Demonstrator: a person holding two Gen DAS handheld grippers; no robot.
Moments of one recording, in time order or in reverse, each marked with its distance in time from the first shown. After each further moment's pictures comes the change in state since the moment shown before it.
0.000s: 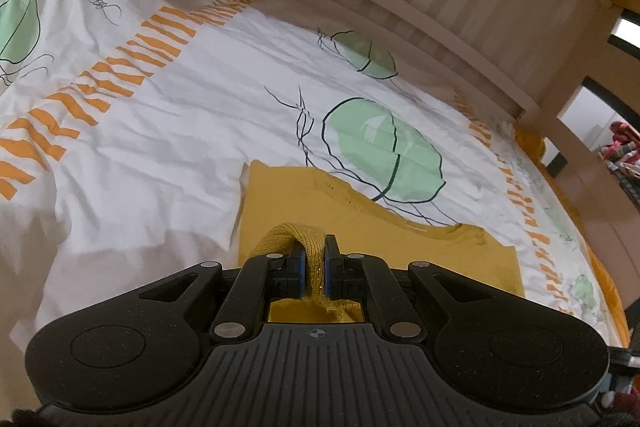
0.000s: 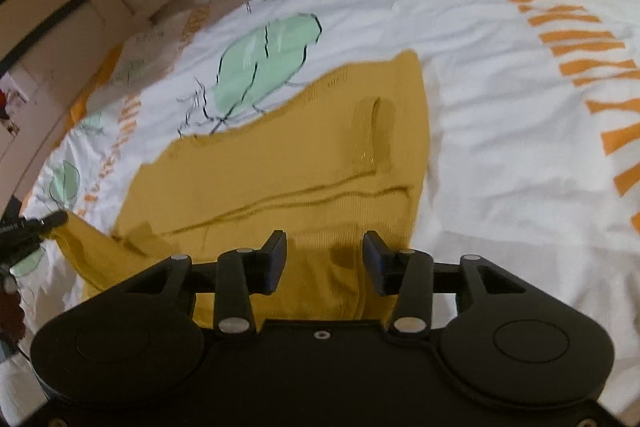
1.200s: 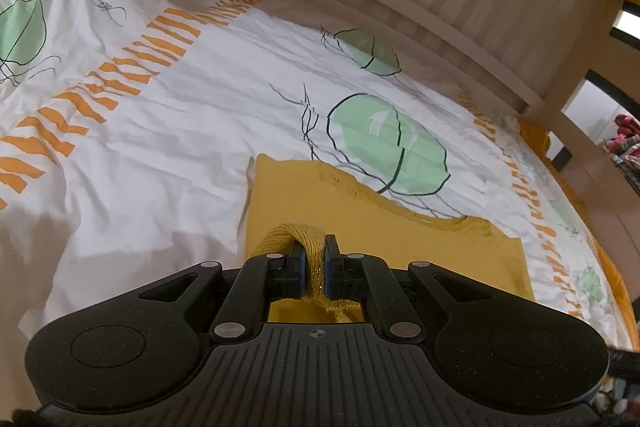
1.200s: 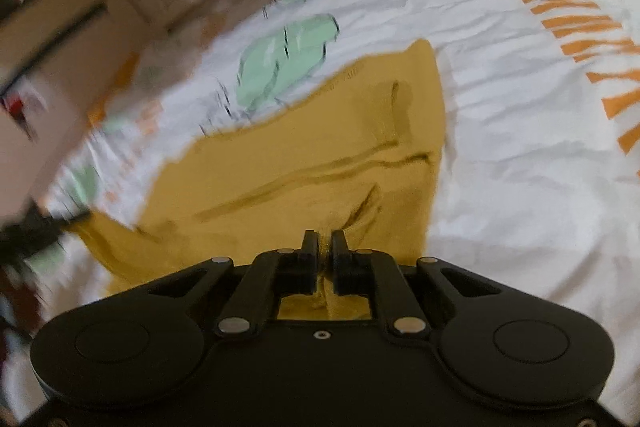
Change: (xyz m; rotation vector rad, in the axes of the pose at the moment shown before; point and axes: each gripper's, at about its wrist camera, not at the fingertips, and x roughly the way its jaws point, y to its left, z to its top) left arm -0.003 -0.001 -0.007 0.015 -0.005 0.019; right arm -0.019 0.004 -0.024 0.051 -0.074 0.074
